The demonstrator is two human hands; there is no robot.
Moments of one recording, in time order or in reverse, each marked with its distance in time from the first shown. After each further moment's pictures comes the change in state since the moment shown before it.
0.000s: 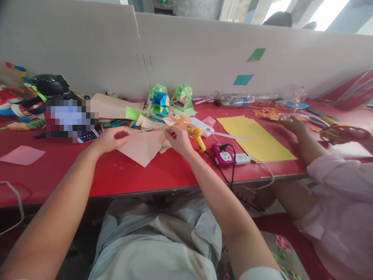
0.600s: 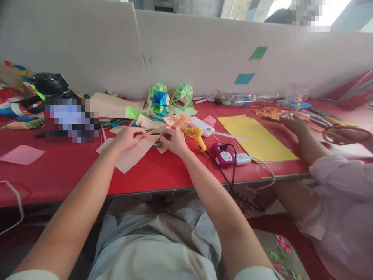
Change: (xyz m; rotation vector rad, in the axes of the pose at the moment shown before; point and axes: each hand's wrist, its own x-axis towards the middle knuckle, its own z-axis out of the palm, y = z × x) left_hand 0.023 0.031 0.043 0.098 -0.007 0.029; right_hand 0.002 0.006 0.020 0.042 -0.072 0.049
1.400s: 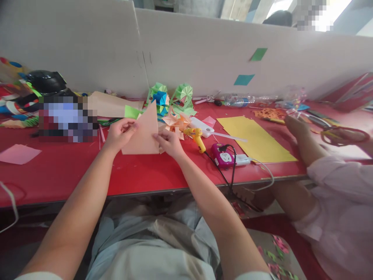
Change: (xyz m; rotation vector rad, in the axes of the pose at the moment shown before) left_hand -0.006 0.005 -0.004 -0.472 0.342 0.031; right_hand -0.008 -0.020 0.012 0.508 -0.075 0.160
